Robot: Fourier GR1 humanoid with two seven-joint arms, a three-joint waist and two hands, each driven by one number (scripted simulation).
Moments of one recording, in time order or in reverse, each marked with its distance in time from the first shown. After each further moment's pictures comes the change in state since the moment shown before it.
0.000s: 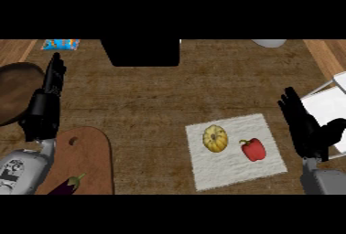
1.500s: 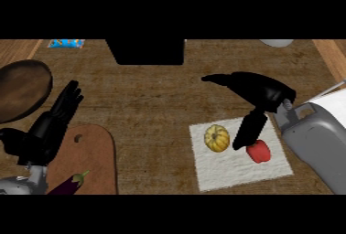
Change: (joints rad) left arm 0.183 -0.007 0.012 -0.152 0.180 -0.255 0.166; right arm -0.586 -0.187 0.430 -0.196 0.329 0.646 0.624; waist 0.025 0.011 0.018
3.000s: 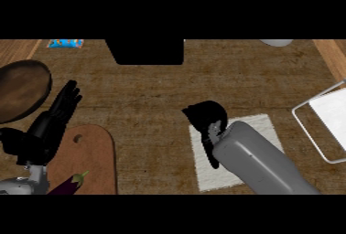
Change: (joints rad) left arm 0.009 -0.088 0.090 -0.006 -0.087 -0.083 0.025; right arm 0.010 0.317 0.174 0.250 0.427 0.229 0.150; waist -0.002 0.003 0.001
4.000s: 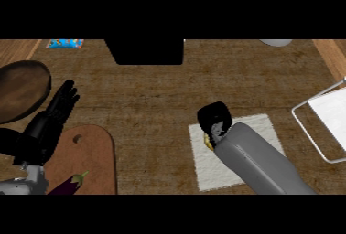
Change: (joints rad) left arm 0.005 -0.040 0.058 -0.010 -0.036 -0.057 0.013; right arm 0.025 0.005 0.005 0.087 0.236 0.113 0.002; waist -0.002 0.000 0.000
